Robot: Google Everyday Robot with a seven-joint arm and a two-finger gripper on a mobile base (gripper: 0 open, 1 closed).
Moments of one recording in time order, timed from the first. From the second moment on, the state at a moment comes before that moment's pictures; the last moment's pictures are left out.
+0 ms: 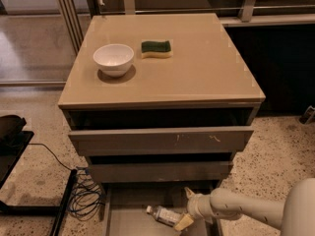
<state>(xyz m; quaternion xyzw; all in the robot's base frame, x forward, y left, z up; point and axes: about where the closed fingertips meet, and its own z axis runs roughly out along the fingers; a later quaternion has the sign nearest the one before) 0.487 -0.105 0.237 -0.52 0.78 0.20 0.29</state>
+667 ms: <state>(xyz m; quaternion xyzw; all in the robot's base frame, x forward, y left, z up) 0.468 -0.092 0.189 -0.48 0.80 0.25 0.26</state>
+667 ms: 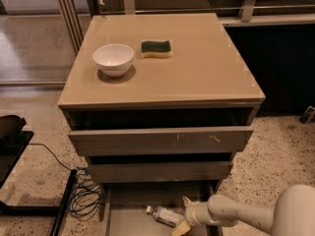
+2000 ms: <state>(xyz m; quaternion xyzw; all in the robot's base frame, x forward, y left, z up) 0.470 -0.079 0.134 -0.48 0.79 0.27 0.27</state>
